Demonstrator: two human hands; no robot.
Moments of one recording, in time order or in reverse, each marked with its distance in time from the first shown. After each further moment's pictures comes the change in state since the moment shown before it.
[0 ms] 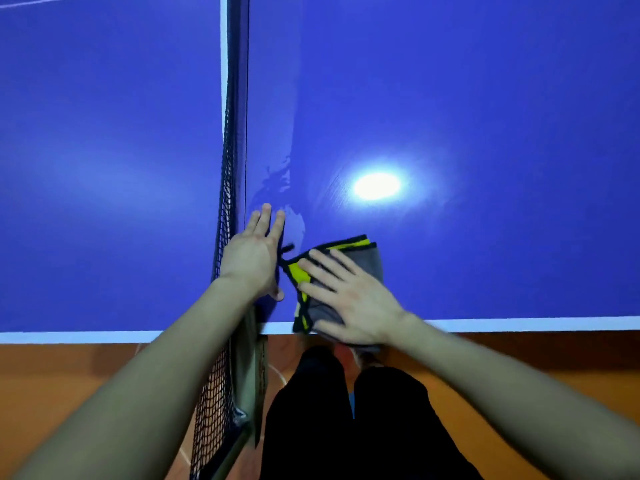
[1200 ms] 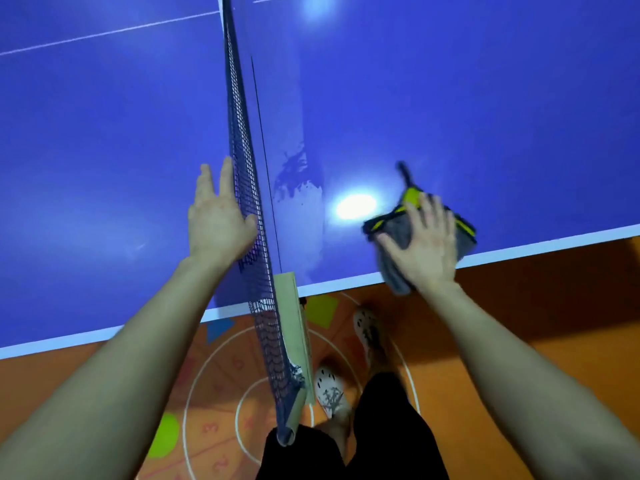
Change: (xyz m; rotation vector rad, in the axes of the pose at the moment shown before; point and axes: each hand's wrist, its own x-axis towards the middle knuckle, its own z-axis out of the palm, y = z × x) left_hand -0.044 -0.098 0.009 -0.478 0.543 -0.100; right_hand -0.041 -0.019 0.012 -0.138 0.319 1.104
